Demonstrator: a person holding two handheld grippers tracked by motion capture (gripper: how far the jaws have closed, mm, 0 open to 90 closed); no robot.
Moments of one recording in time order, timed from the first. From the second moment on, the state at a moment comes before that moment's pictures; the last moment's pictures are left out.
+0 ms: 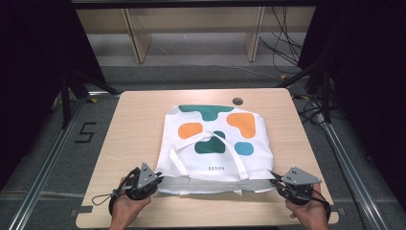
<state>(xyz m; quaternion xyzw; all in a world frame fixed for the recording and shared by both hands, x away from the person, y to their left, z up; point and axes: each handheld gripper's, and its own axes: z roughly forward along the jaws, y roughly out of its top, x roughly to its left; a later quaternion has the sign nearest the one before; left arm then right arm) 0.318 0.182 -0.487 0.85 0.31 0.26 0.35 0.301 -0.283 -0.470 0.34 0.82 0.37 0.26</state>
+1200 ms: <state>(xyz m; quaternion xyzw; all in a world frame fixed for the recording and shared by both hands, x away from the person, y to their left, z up) 0.314 0.187 -0.416 0.79 0.30 0.31 0.44 0.302 -0.287 -0.407 0.31 0.77 0.46 0.30</state>
